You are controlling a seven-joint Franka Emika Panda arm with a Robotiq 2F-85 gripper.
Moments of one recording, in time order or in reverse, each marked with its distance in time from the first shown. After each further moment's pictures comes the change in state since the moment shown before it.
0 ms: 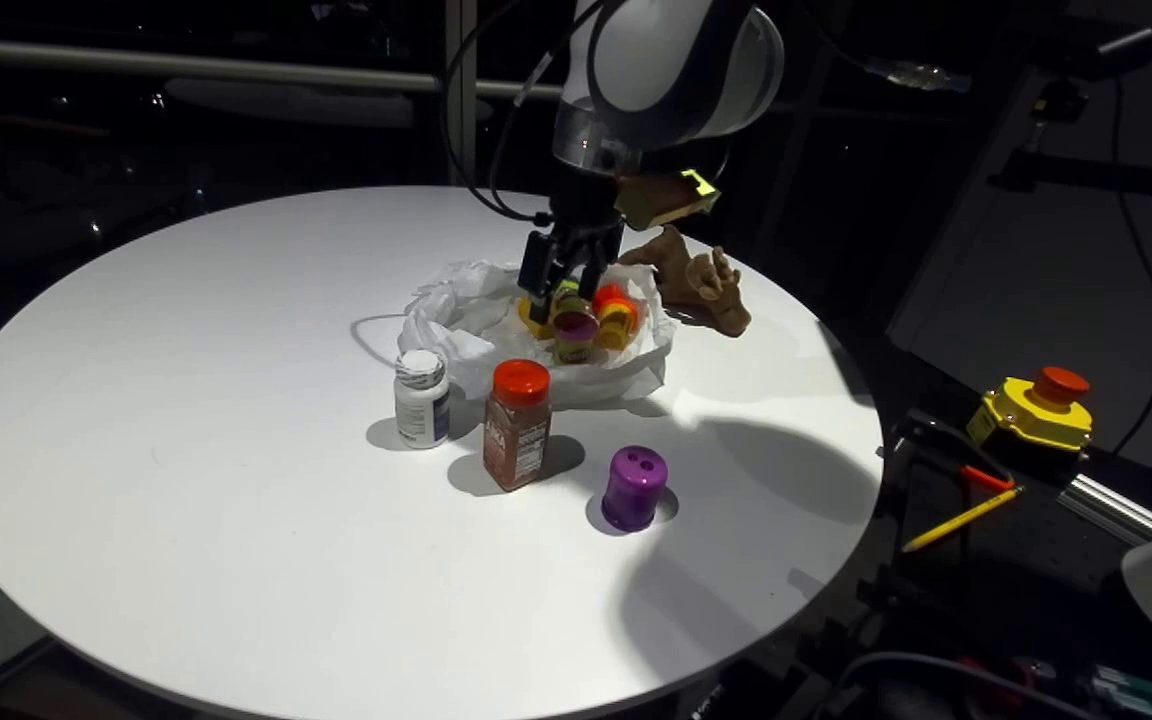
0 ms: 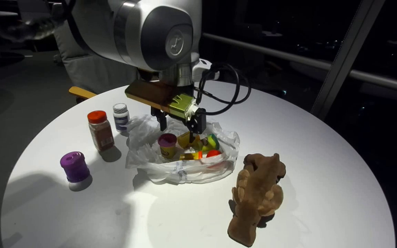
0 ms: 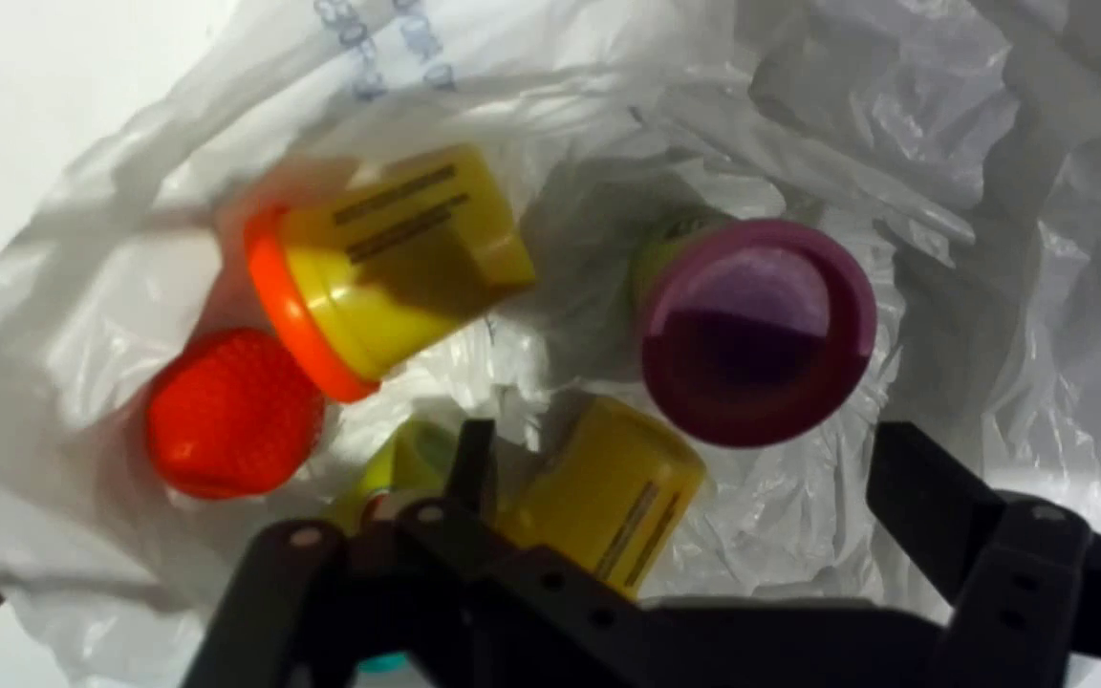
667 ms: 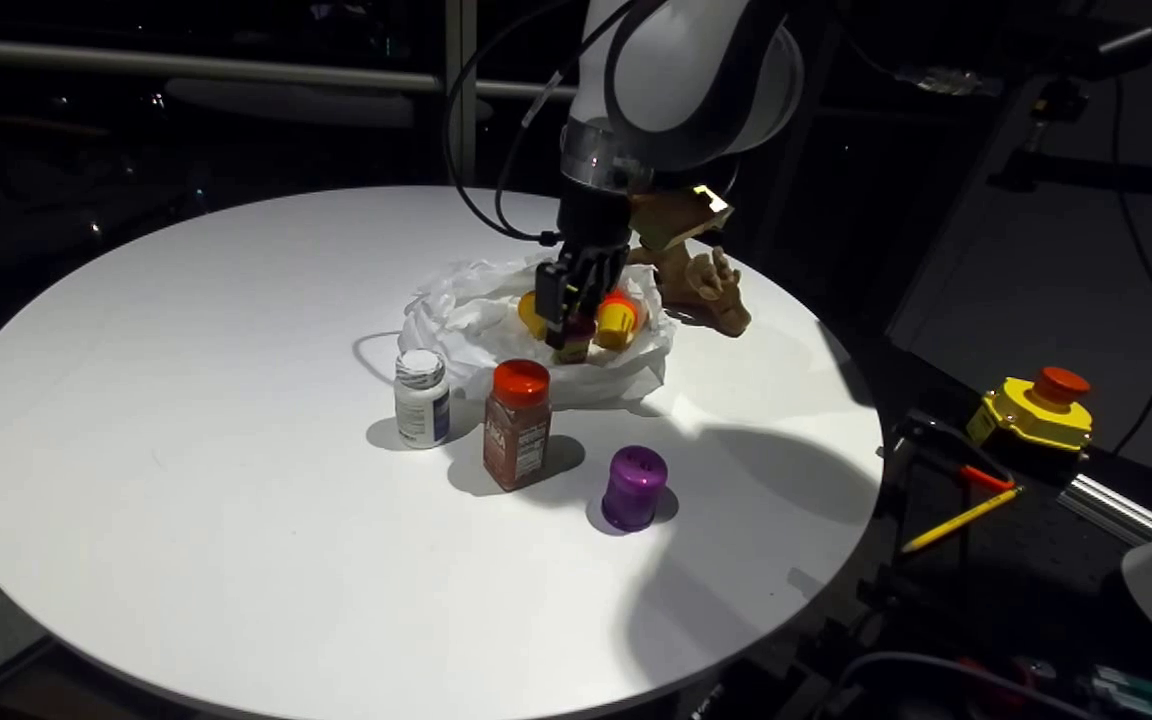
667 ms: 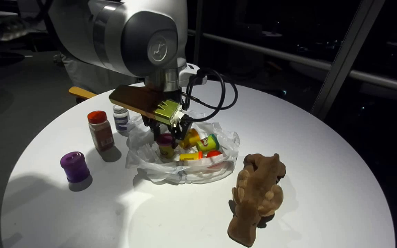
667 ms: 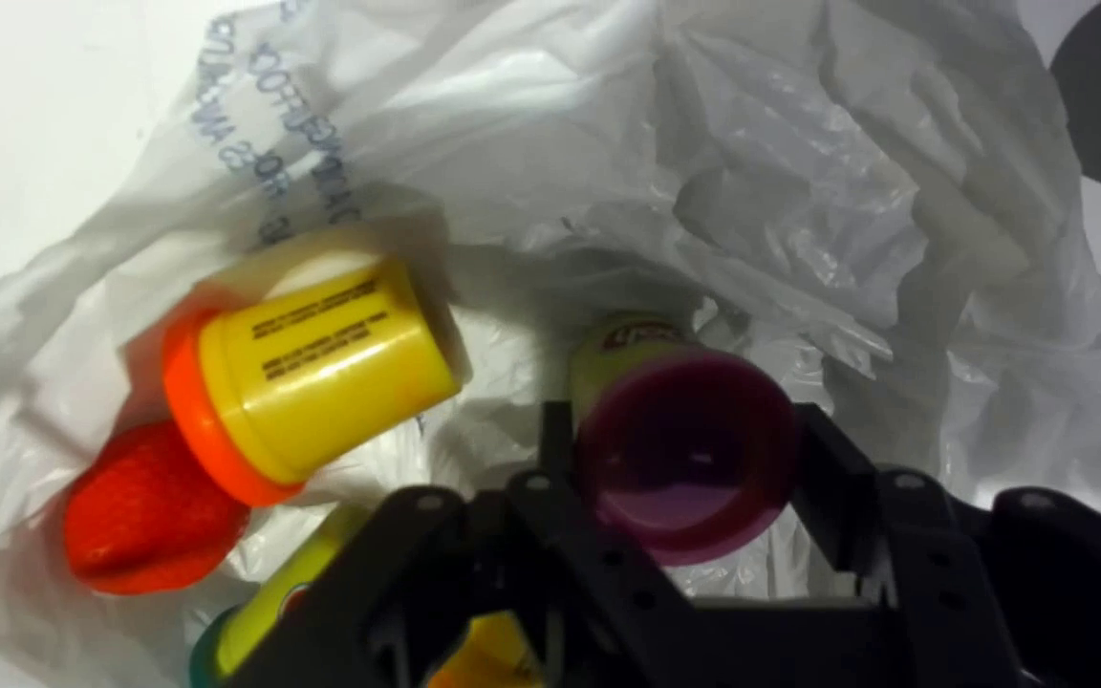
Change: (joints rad) arm 0.013 -0.026 0.018 -0.076 0.000 0.034 0.000
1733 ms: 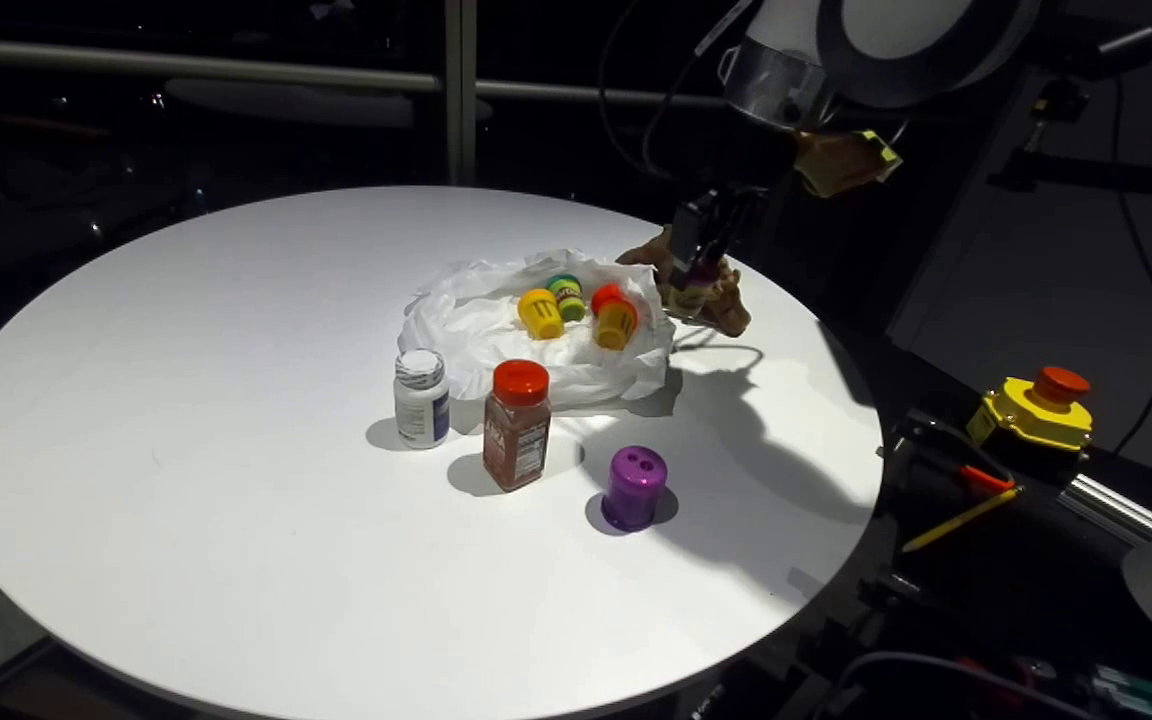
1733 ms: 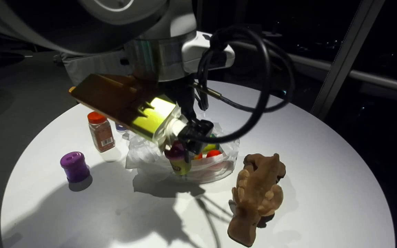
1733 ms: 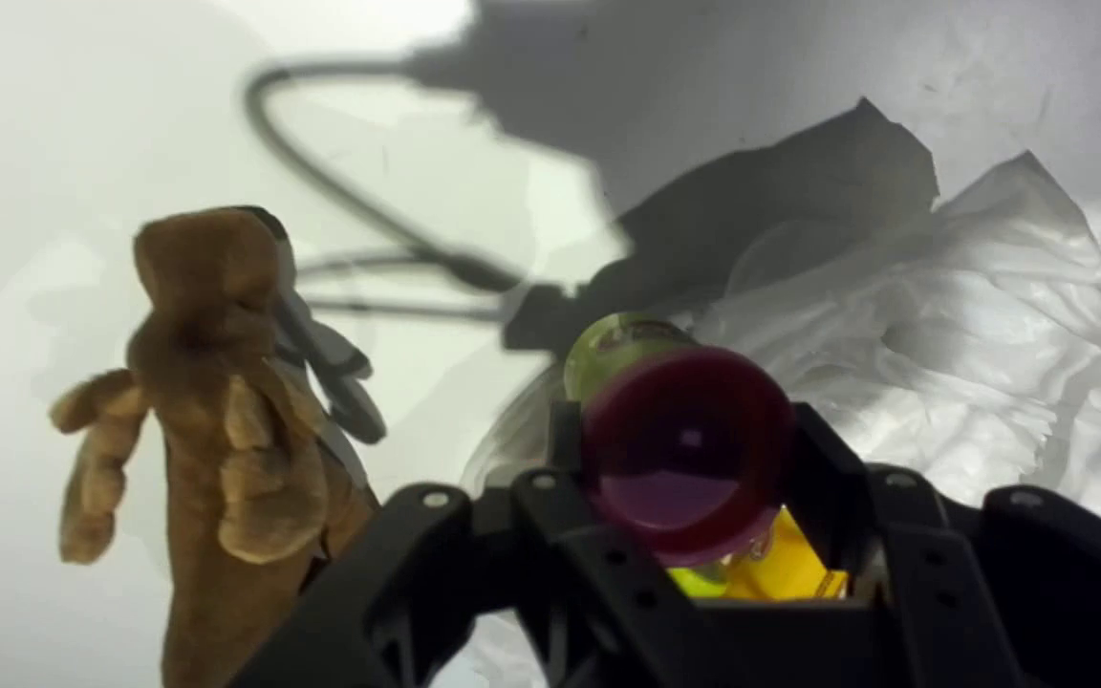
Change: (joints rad) arm -0.012 -0.396 -0.163 -0.422 -0.048 0.145 0.031
